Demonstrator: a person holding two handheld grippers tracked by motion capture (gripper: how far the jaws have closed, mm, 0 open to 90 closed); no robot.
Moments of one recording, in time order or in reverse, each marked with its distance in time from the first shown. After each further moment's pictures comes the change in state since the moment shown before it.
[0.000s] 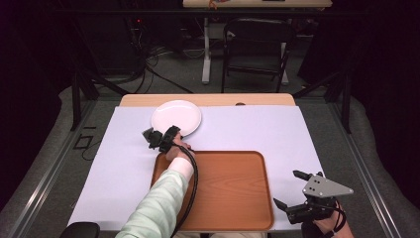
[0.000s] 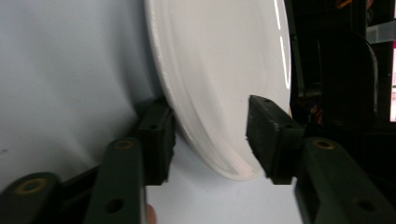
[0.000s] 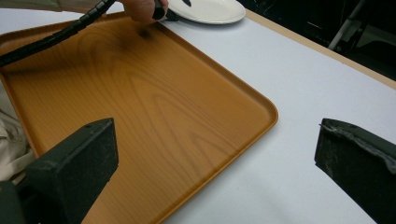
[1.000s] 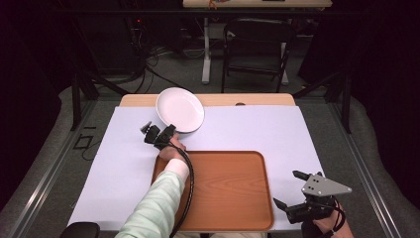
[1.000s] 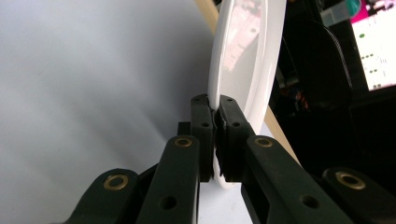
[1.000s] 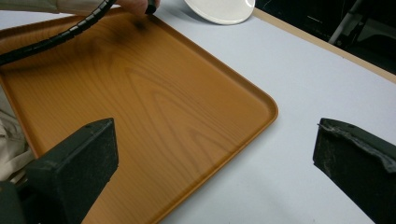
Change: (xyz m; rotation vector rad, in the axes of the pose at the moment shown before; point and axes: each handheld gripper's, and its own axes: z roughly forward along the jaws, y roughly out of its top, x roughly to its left) left arm -0.006 0.013 -0.006 -0.048 -0.120 0.286; right arm 0.000 0.001 0.001 0.028 -0.009 0.011
